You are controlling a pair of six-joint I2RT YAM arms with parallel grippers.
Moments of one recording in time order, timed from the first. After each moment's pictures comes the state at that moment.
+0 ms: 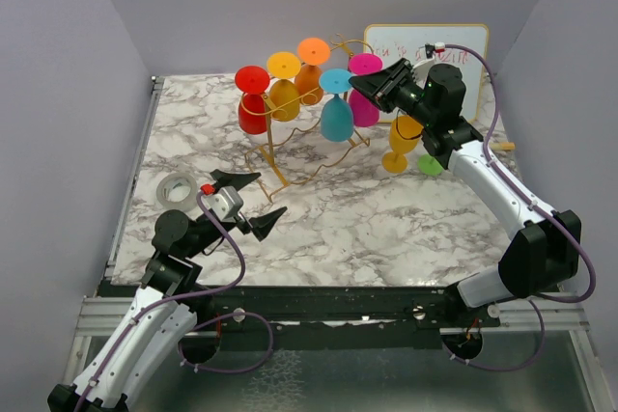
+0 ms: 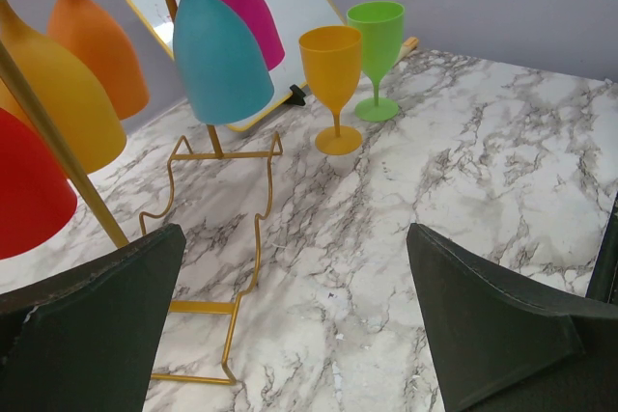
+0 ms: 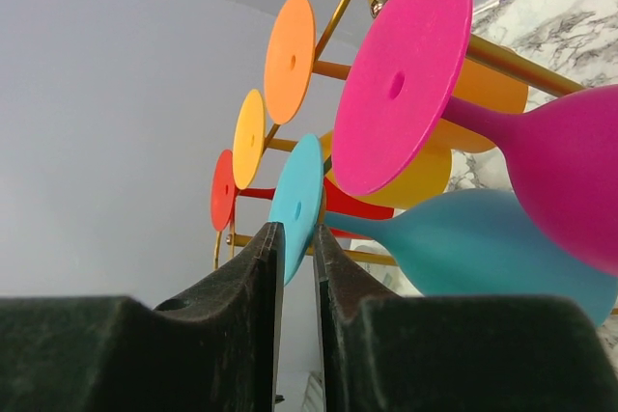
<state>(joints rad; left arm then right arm) -0.43 0.40 0.36 0.20 0.50 0.05 0.36 1.47 1.27 0.16 -0.33 1.09</state>
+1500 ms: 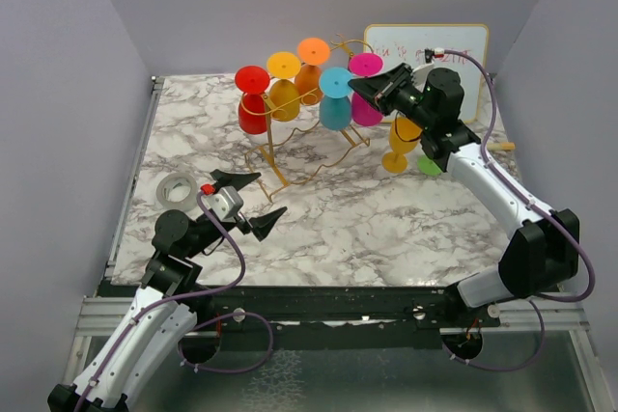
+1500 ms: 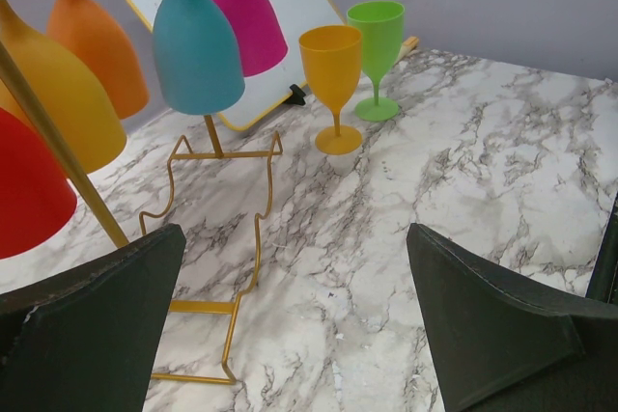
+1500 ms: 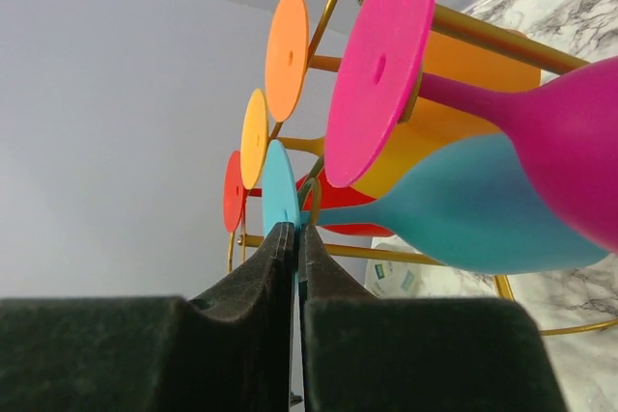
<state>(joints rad) -0.43 0.40 0.36 0.20 0.50 0.05 0.36 1.47 1.23 0.21 -0.33 1.17</state>
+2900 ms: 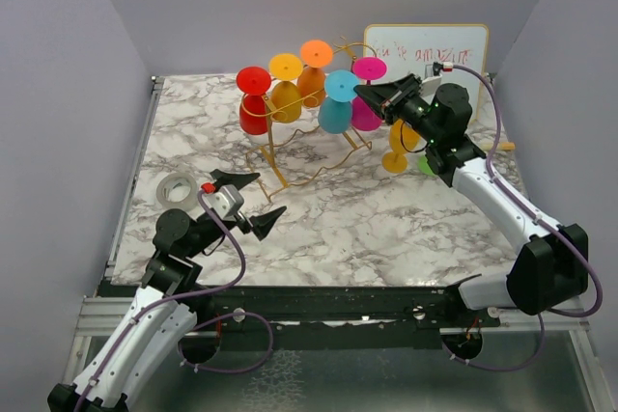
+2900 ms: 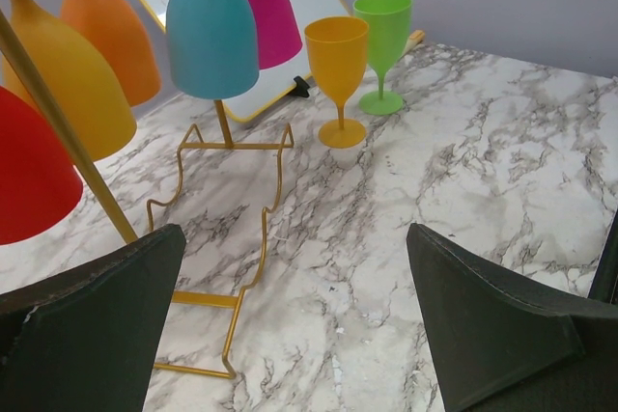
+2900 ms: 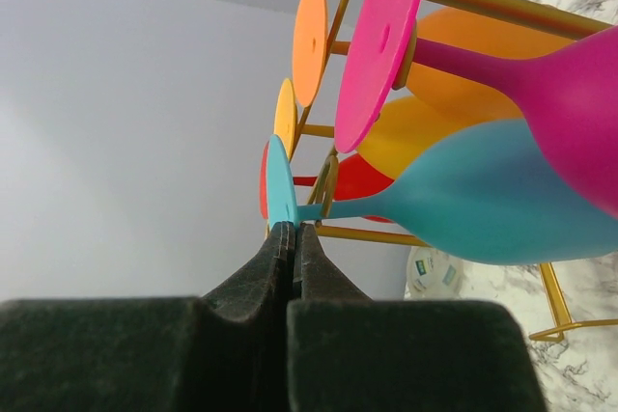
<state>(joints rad) -0.43 0.41 0.36 0.18 0.48 0.04 0.36 1.37 1.09 0.32 -0.33 1.29</state>
